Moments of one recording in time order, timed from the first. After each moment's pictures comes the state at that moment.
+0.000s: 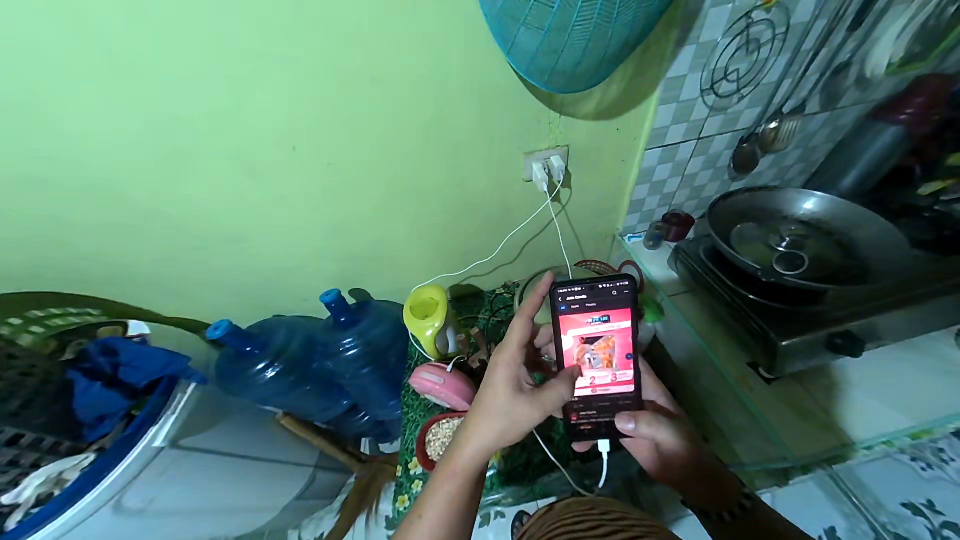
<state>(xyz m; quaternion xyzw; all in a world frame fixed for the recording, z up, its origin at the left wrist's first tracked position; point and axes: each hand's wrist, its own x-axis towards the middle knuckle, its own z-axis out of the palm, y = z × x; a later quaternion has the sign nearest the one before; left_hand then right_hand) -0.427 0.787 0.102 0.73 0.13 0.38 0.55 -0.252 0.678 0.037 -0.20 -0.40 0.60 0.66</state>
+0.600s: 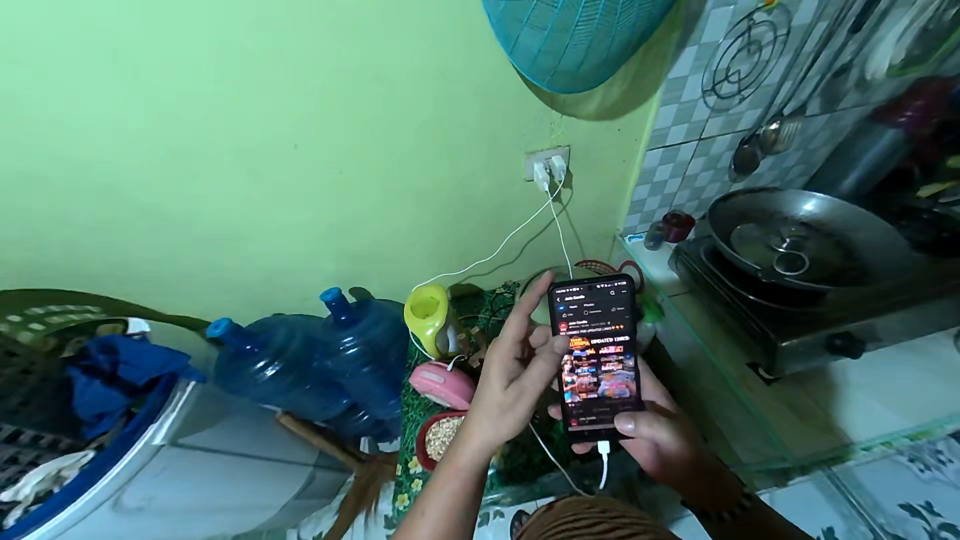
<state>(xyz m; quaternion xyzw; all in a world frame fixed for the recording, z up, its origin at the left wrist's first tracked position) -0.428 0.789 0.102 0.72 0.13 0.42 0.53 -0.254 0.679 0.037 -0.19 -0.39 0.62 0.66</state>
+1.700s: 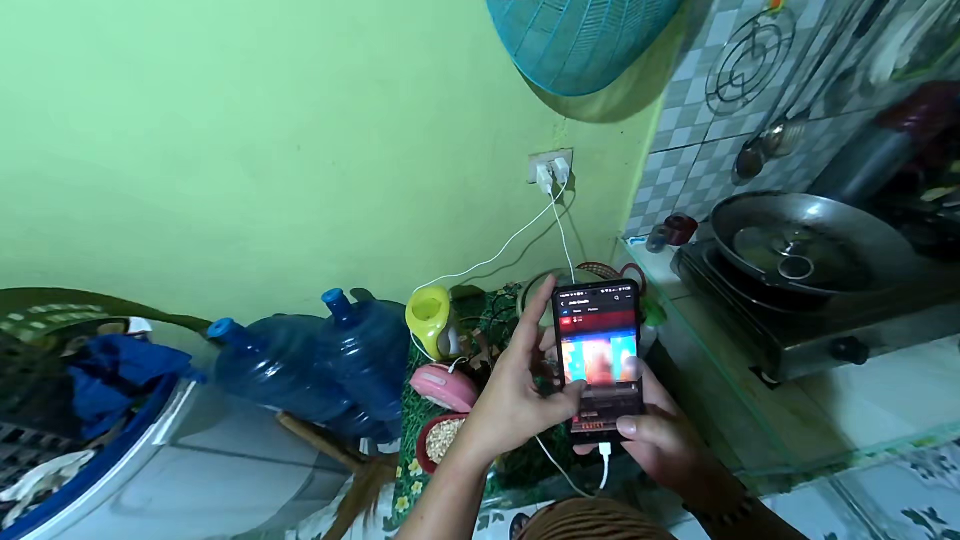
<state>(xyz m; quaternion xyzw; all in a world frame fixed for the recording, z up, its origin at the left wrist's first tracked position) -0.431 0.788 0.101 0.74 0.14 0.36 0.56 -0.255 0.679 0.038 -0.23 -0.39 0.59 0.66</state>
